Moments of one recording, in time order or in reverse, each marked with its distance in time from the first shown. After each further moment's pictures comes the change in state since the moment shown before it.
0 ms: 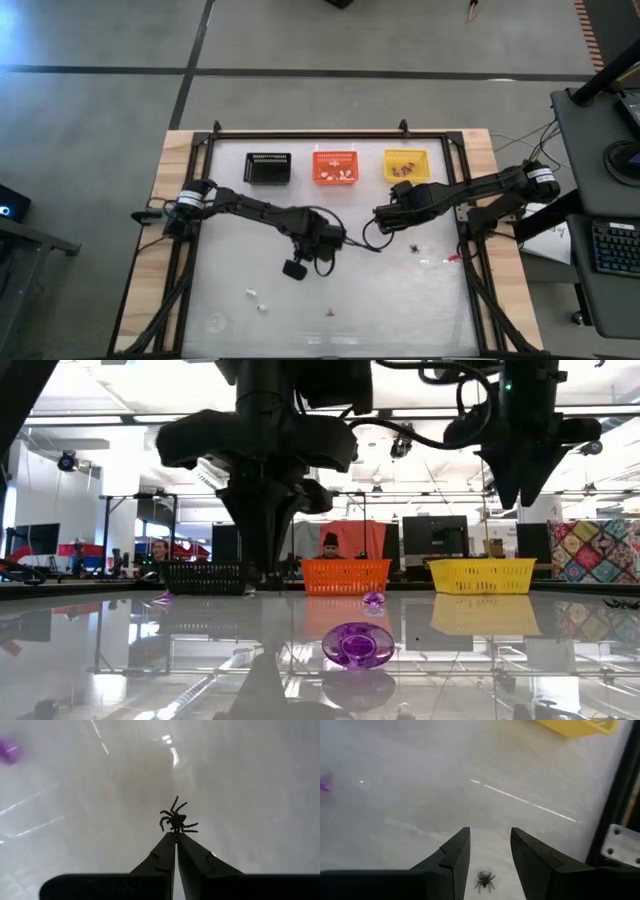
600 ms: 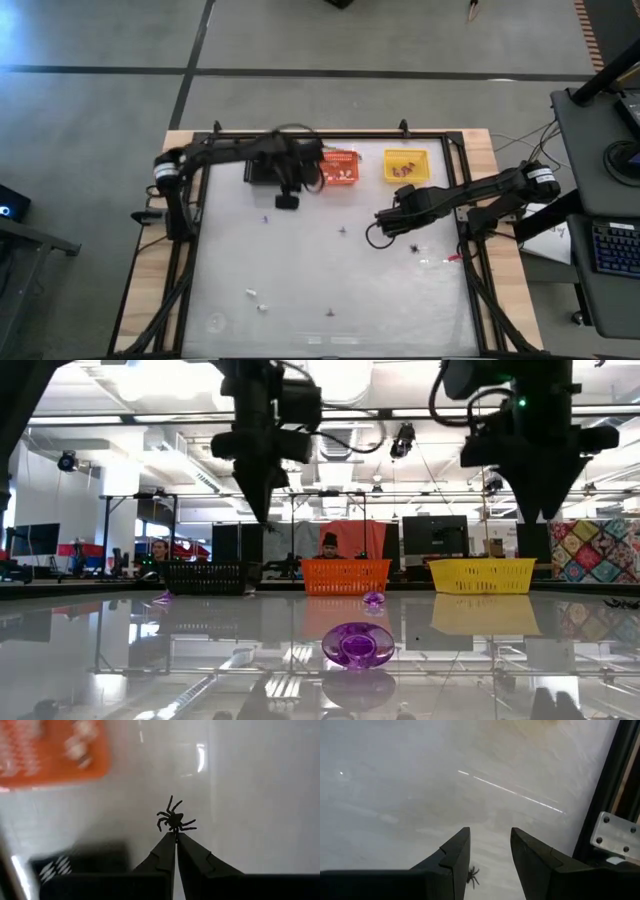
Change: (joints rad) left arm 0.440 -0.209 0.000 -0.164 -0.058 0.144; right arm 0.005 0.000 -0.072 -0.013 -0.031 0.020
